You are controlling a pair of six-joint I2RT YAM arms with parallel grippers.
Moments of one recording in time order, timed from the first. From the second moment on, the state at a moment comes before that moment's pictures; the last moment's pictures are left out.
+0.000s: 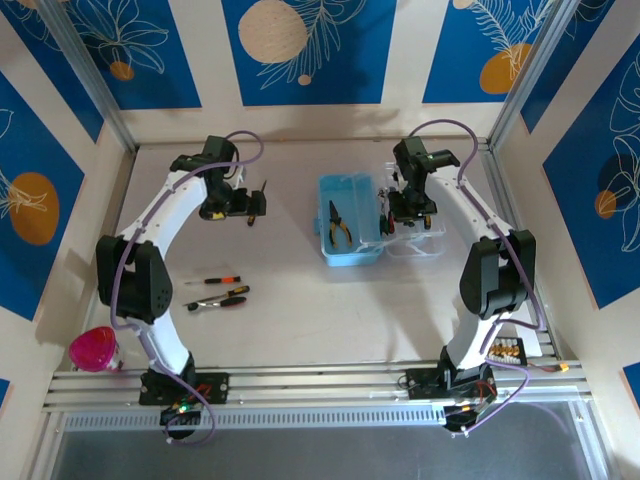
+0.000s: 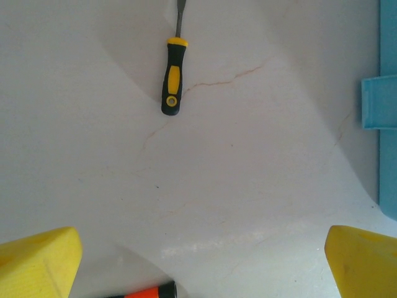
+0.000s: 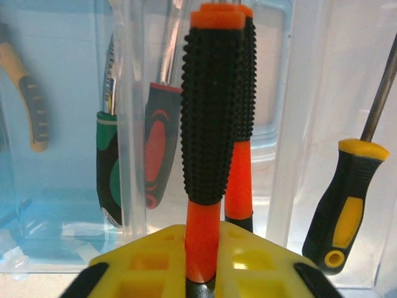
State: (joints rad) left arm -0.24 1.79 1.60 -1.03 0.11 -0.20; right arm 0.25 1.77 1.59 -1.18 0.07 0.15
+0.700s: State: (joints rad) left arm -0.23 2.04 1.71 -0.99 0.01 -0.15; right arm 0.34 1.62 1.69 -1.19 -0.03 0.19
